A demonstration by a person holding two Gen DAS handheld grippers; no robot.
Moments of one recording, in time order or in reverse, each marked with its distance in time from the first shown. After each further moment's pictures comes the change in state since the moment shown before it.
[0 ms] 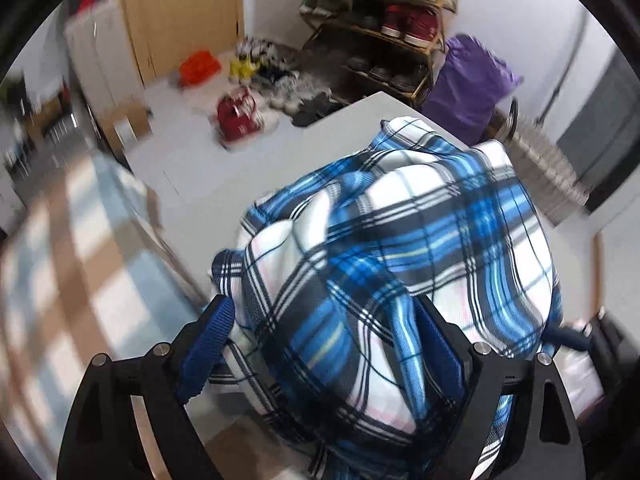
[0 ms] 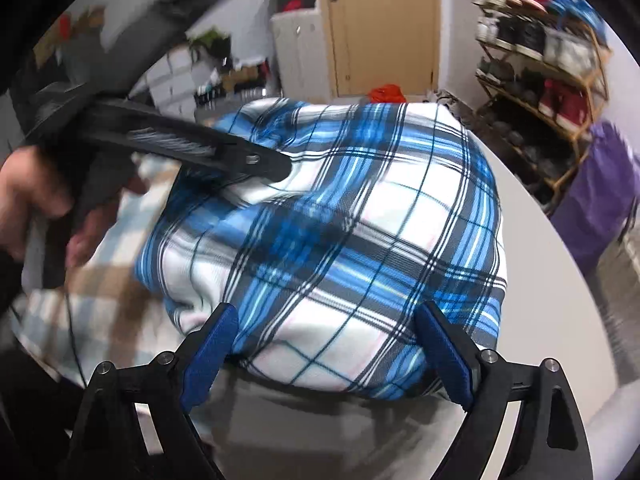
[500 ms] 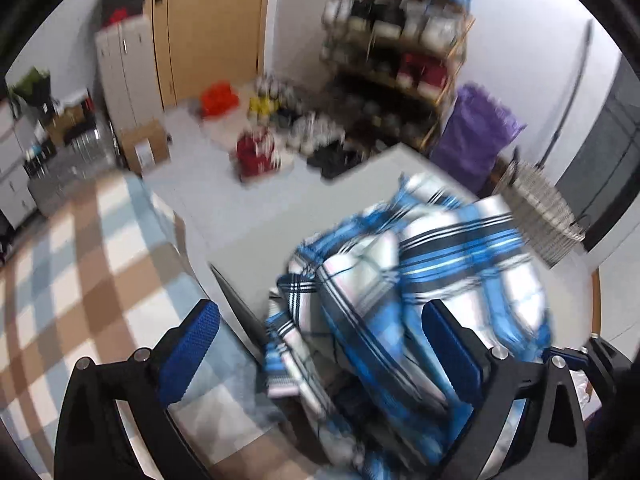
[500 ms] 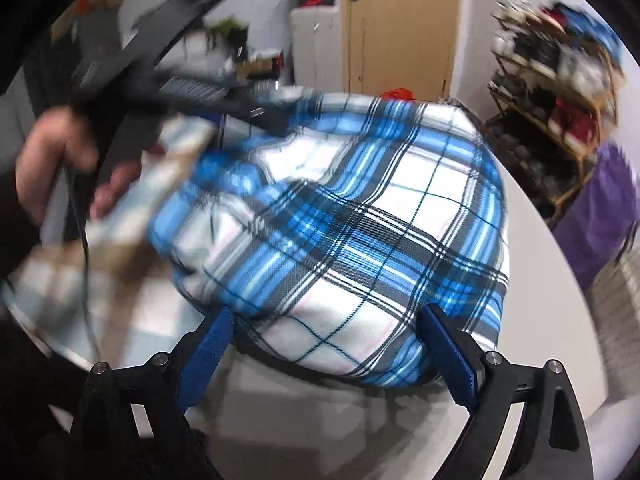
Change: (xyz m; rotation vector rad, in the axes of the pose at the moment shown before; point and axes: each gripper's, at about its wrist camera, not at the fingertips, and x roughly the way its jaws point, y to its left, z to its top) left arm -0.069 0.017 -0.012 0.006 -0.221 0.033; right arm -0.035 -0.004 -0.011 0.101 -0.072 0.124
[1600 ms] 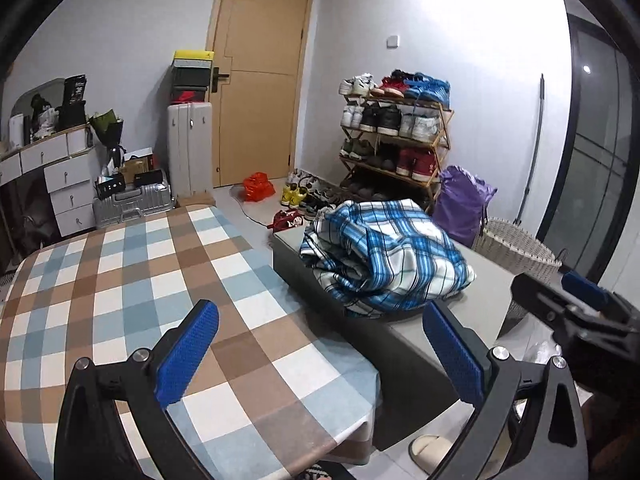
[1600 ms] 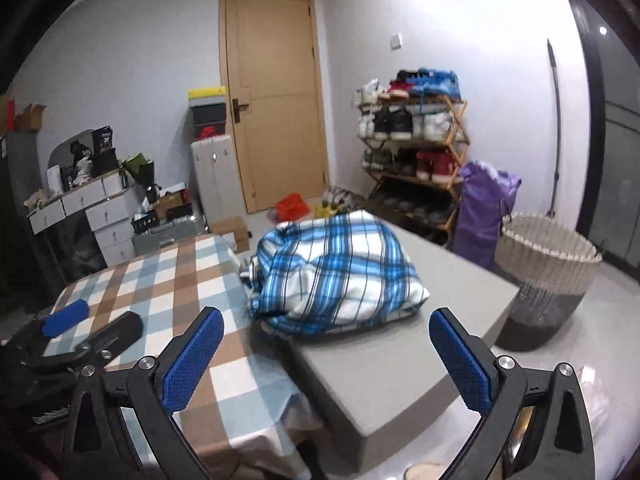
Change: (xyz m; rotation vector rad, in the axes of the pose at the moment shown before) left arm -0.152 -0.008 -0.159 -0.039 -0.376 0.112; right arm -0.117 0.127 -0.059 0.202 -0.400 -0.418
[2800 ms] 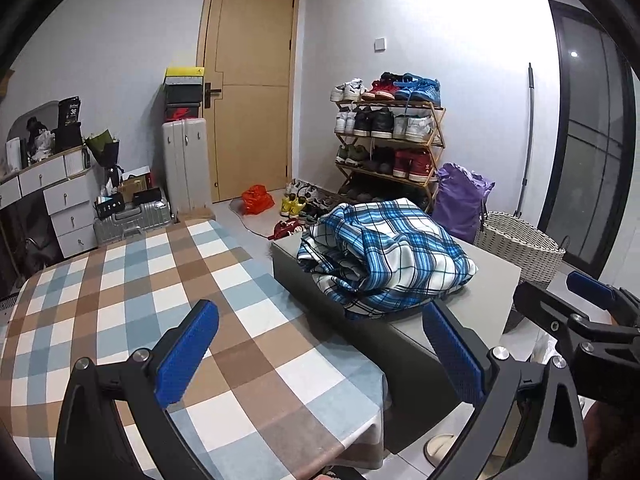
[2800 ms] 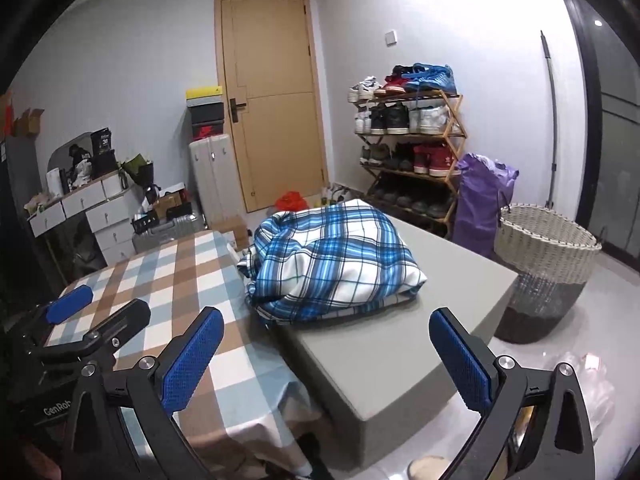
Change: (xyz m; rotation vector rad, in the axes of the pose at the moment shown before) left arm -0.008 -0.018 -0.006 0.058 -0.029 0.003; right arm -0.004 -0.002 -0.013 -0.004 -0.009 -0.006
